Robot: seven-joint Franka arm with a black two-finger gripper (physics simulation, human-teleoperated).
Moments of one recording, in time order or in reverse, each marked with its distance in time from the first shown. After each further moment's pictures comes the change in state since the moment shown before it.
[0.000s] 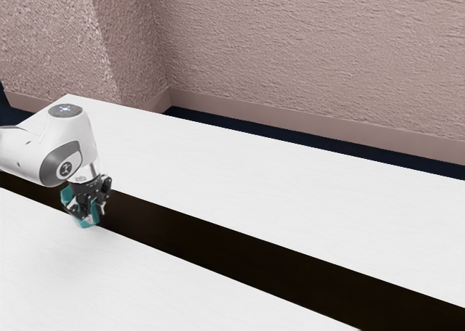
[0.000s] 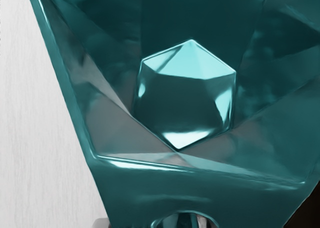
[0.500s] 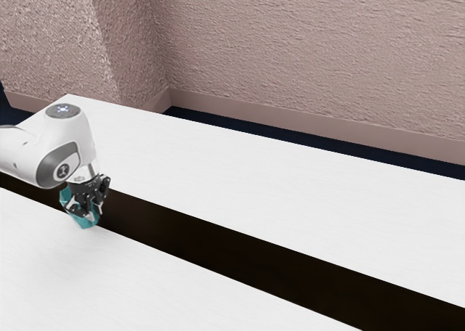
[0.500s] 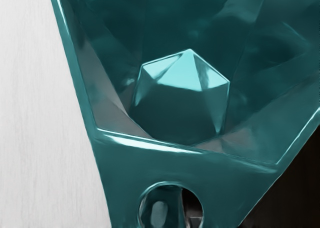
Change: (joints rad) arm 0.000 -0.037 -0.004 -0.031 0.012 0.024 -0.017
